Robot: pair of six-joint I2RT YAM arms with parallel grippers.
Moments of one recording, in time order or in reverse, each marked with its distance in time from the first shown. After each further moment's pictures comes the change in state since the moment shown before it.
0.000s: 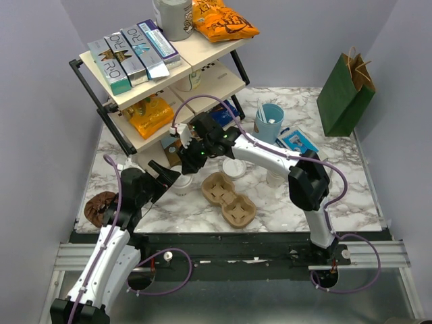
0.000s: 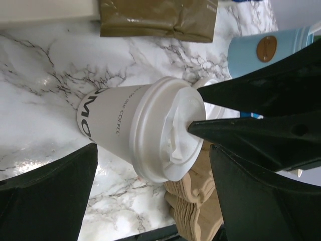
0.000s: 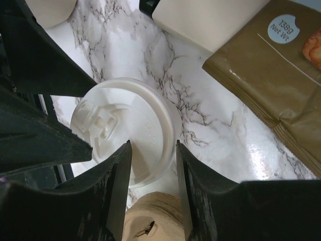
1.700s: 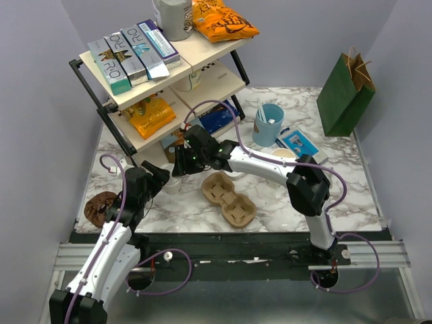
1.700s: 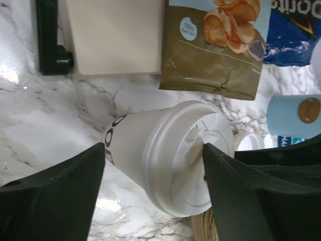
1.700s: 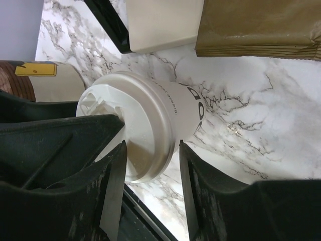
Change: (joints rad) left arm -0.029 0.057 -0.022 0.035 -0.315 0.016; right arm 0.080 -0.028 -0.116 0.155 0.313 0.736
